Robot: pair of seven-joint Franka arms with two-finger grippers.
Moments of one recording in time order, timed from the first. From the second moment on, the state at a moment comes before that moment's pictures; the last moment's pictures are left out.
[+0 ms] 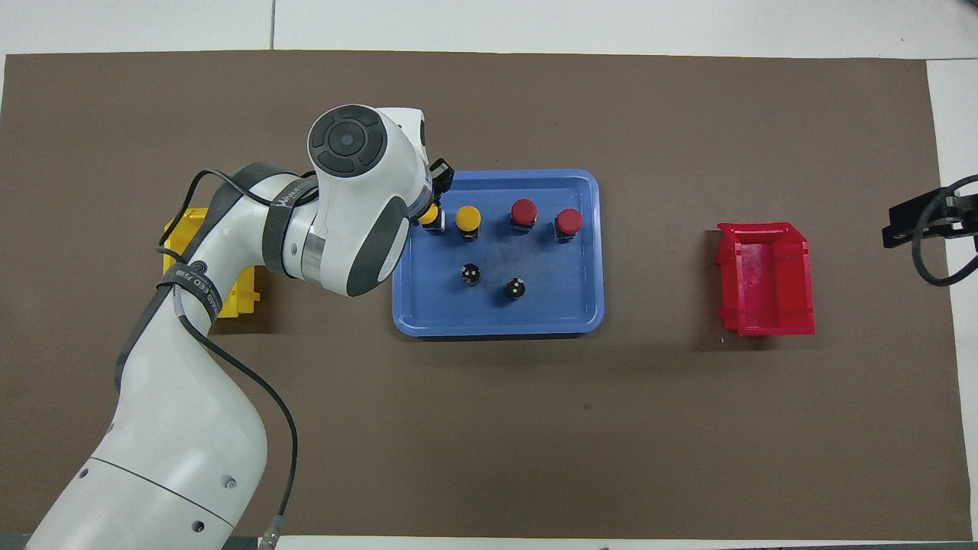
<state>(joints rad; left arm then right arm) -0.69 0.49 0.18 -1.60 -0.13 2.18 -1.11 -0.07 0.02 -0.01 -1.56 -0.03 1.48 0.00</state>
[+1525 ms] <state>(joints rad) -0.55 0.06 0.28 -1.51 -0.02 1.50 -0.53 -0.07 0.02 -0.01 -1.56 -0.03 1.48 0.00</state>
